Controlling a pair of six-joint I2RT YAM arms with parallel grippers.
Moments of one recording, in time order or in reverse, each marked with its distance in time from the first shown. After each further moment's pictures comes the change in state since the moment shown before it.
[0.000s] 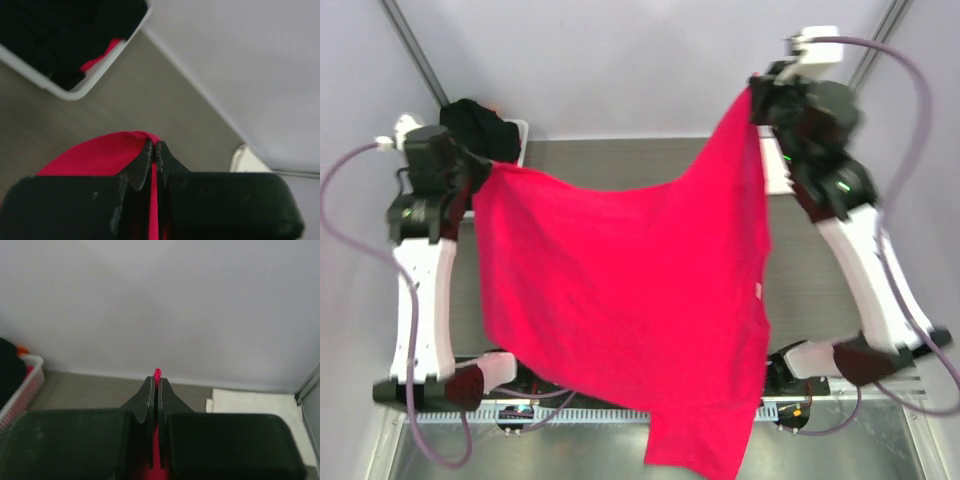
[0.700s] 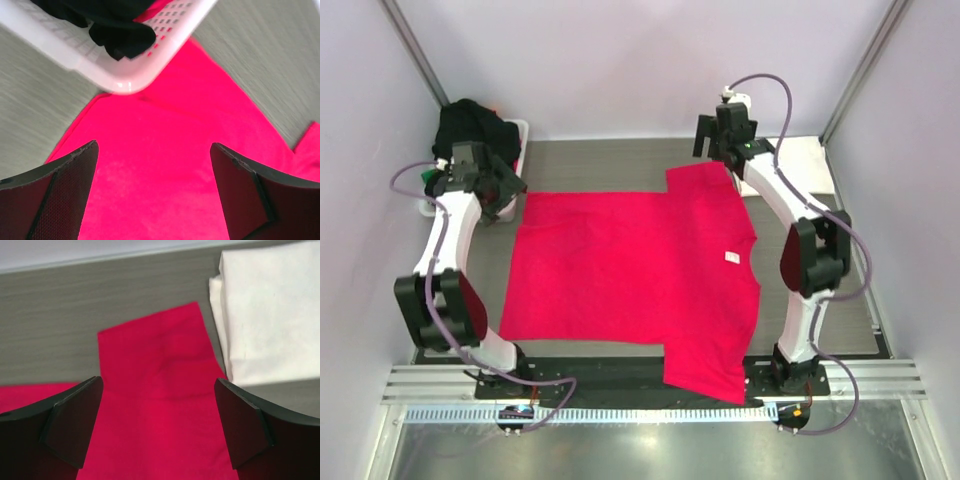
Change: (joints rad) left arm 0.105 0.436 -0.318 0.153 0.129 0.125; right arm -0.157 0.737 -0.032 0.002 -0.003 0.214
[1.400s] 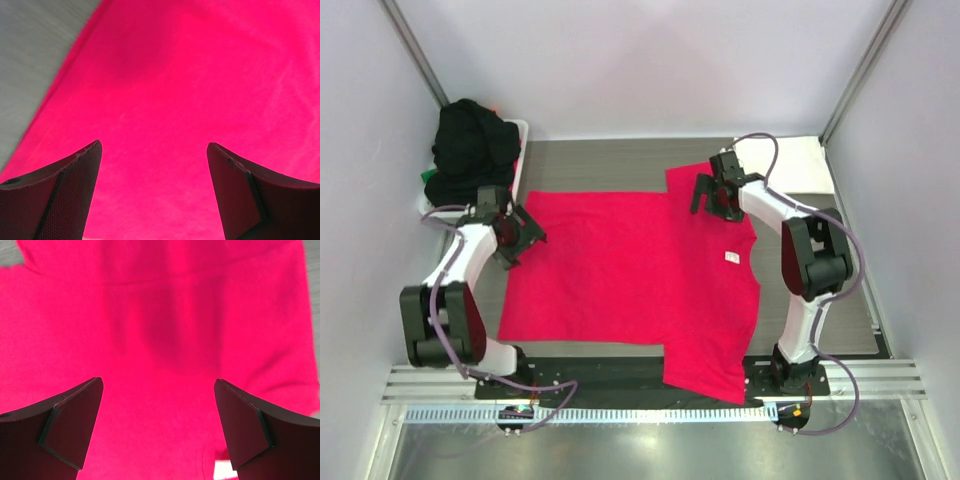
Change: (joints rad) left arm -0.046 -0.179 -0.427 0.061 0.069 0.003; right arm 0.019 -0.113 -0.461 -0.081 -0.175 0.219
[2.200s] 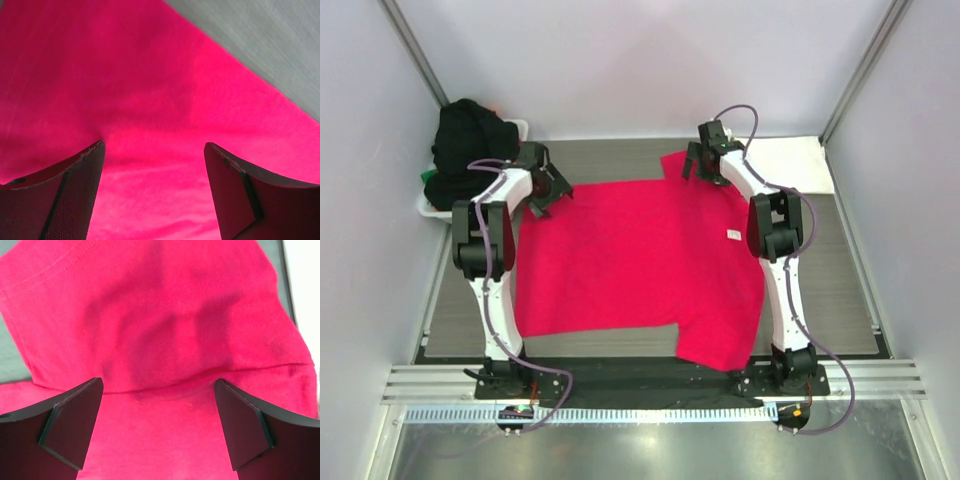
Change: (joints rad) left arm -0.134 0.713 0.653 0.079 -0.022 -0.071; right arm -0.046 0.577 0.784 -0.164 0.051 -0.052
